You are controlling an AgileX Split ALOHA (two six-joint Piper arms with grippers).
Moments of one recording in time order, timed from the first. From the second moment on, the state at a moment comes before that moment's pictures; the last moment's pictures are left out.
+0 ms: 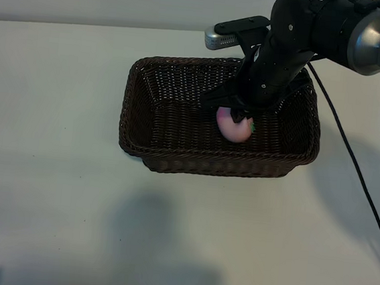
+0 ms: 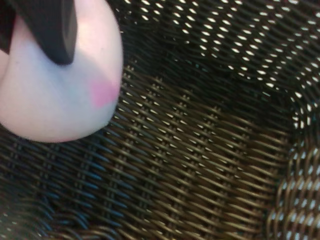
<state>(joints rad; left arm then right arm) 0.01 -0.01 -0.50 -0.02 1.09 0.02 0.48 2.03 -1.55 0.16 0.87 0.05</state>
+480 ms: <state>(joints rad) 0.01 -0.01 -0.50 -0.02 1.09 0.02 0.48 2.03 -1.55 0.16 0.87 0.04</state>
